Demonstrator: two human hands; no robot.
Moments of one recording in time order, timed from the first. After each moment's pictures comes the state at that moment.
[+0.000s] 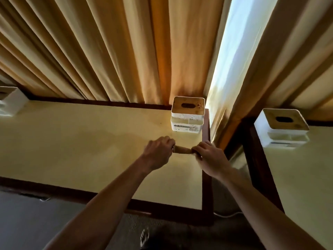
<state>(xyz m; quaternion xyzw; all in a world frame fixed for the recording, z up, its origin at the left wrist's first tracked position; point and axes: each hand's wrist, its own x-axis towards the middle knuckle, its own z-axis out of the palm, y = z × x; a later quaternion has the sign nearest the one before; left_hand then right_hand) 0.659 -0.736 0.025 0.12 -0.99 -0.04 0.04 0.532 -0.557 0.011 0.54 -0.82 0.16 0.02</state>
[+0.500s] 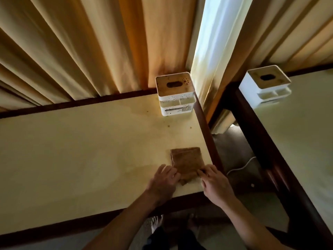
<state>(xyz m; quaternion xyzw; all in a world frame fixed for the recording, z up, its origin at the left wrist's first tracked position) 0.736 -0.750 -0.115 -0.14 -0.99 -0.08 0.00 0.660 -0.537 -0.084 0.38 -0.91 0.14 -0.04</state>
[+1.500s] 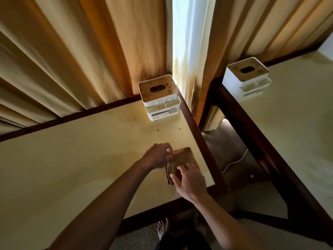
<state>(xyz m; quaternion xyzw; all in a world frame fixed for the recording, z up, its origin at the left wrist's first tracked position) 0.629 -0.773 -0.050 0.06 -0.94 -0.26 -0.23 0.677 -0.602 -0.083 0.20 -0.96 0.17 -0.11</state>
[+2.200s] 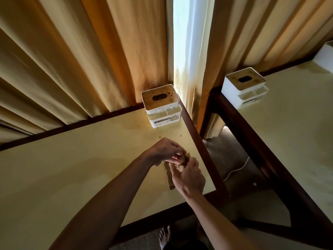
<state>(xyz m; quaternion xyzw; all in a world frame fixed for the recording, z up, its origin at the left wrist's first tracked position) 0.610 -0.754 0.013 0.19 -0.74 -0.58 -0.28 0.669 -0.632 -0.054 -0.04 -0.95 0.28 -0.10</state>
